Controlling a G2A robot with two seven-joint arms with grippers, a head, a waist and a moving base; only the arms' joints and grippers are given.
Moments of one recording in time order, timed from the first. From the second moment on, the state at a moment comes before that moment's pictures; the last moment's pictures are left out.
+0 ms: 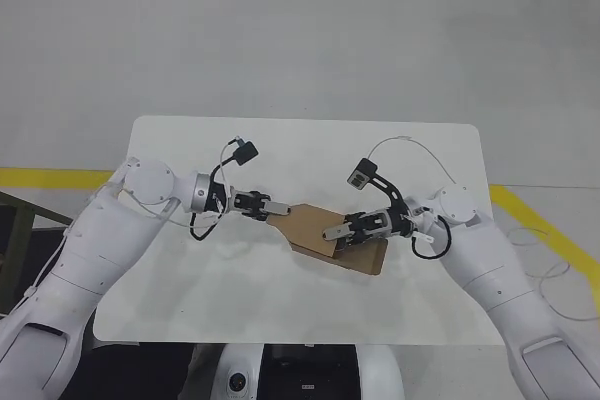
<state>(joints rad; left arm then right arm) 0.87 -0.89 -0.96 -1.42 -0.32 -0.23 -1.21 -0.84 -1.19 0.89 -1.15 0.73 -0.31 1.51</state>
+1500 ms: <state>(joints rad) 0.92 -0.93 -0.96 -1.37 -0.46 -0.23 -1.20 -0.87 -1.19 0.91 -1.21 0.76 -0.31 1.51</state>
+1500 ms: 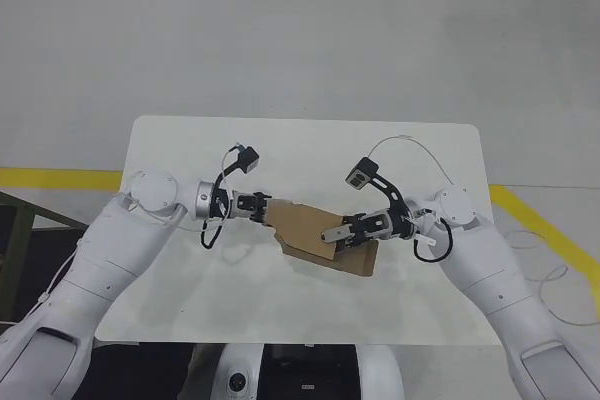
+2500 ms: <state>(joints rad) 0.95 -0.94 -0.97 -1.44 -0.44 -0.25 -1.26 -0.87 -1.20 0.92 -1.21 0.76 -0.31 1.51</state>
